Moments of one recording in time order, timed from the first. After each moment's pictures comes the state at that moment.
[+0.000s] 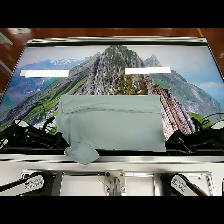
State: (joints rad) left arm 0.29 -1.29 0.51 0.85 -1.35 -1.05; right arm -0.57 -1.16 0.58 -1.16 1.35 1.31
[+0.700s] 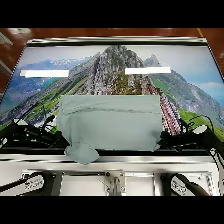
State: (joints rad) left arm 0.29 -1.29 0.54 0.83 -1.38 -1.04; right arm -0.37 -1.16 0.45 -1.06 1.07 1.36
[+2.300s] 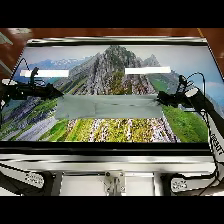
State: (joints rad) left arm 0.29 -1.74 1.38 0.62 -1.23 -1.01; right arm -0.16 -1.59 1.10 -0.93 0.70 1.28
